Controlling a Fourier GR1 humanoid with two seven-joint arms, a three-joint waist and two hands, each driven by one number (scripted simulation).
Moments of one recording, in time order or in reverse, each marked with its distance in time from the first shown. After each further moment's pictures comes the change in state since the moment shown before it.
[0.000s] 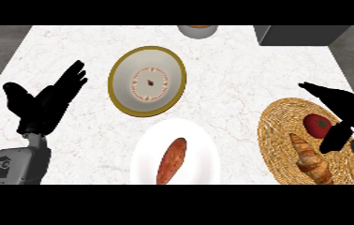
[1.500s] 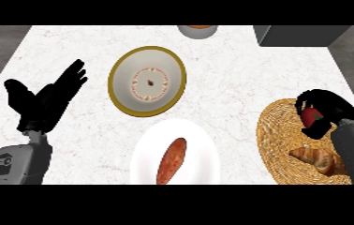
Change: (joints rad) left arm -0.022 -0.036 0.055 0.023 -0.039 -0.050 0.010; right arm -0.157 0.079 -0.042 0.521 0.214 -0.347 -0.300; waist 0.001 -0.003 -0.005
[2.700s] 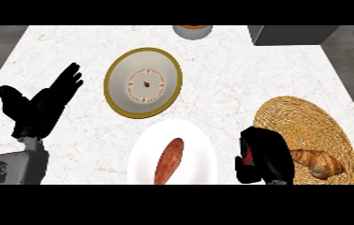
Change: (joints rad) left arm 0.043 -0.010 0.011 -0.055 -0.017 0.010 0.012; right arm 0.495 0.455 0.348 -0.933 0.191 0.033 0.644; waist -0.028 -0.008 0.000
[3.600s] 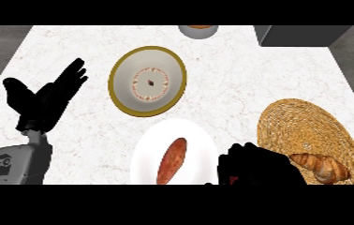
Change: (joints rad) left arm -0.046 -0.005 -0.004 0.022 0.004 -0.013 0.021; right arm -0.317 0.023 0.413 -0.538 -0.071 0.343 0.561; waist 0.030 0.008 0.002
